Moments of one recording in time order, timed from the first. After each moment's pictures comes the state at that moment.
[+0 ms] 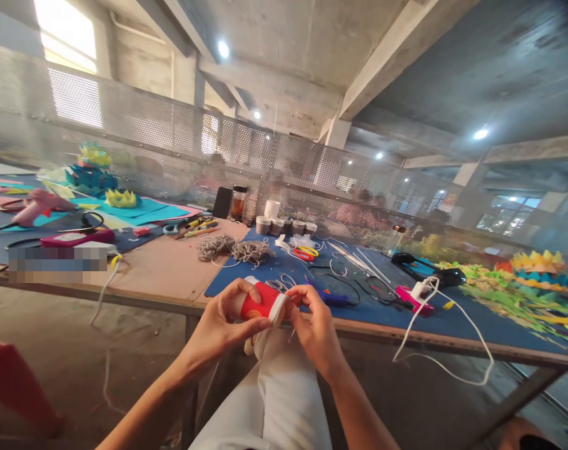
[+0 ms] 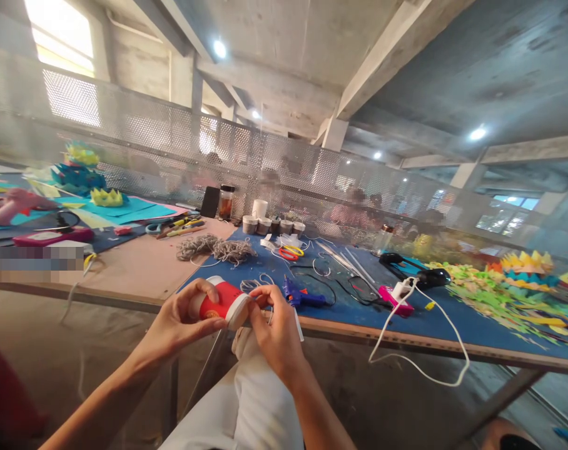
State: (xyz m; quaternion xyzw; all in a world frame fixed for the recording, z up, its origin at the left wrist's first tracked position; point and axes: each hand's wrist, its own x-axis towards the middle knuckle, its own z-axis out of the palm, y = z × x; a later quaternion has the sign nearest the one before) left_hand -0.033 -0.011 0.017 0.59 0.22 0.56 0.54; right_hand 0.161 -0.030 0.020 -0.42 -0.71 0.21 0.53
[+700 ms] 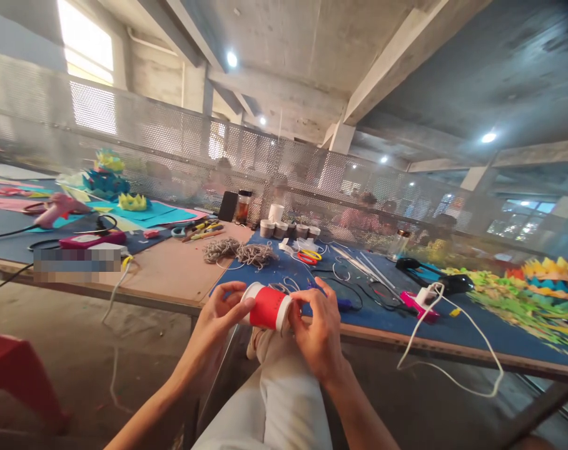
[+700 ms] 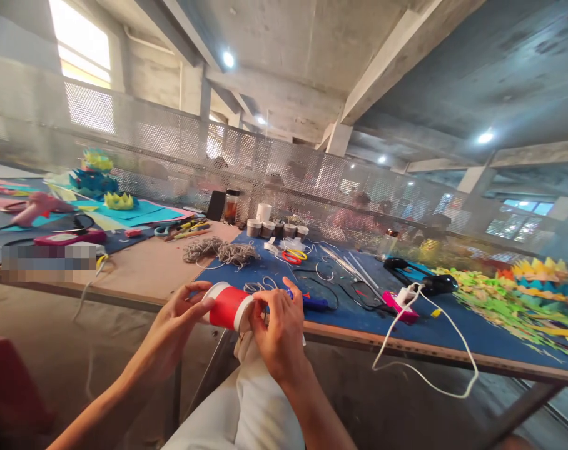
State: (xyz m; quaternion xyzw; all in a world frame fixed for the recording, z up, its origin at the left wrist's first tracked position) left_hand -0.030 -0.022 0.019 0.44 0.29 0.64 0.56; right_hand 0.161 -0.028 0.026 -0.37 -0.76 -0.15 0.52
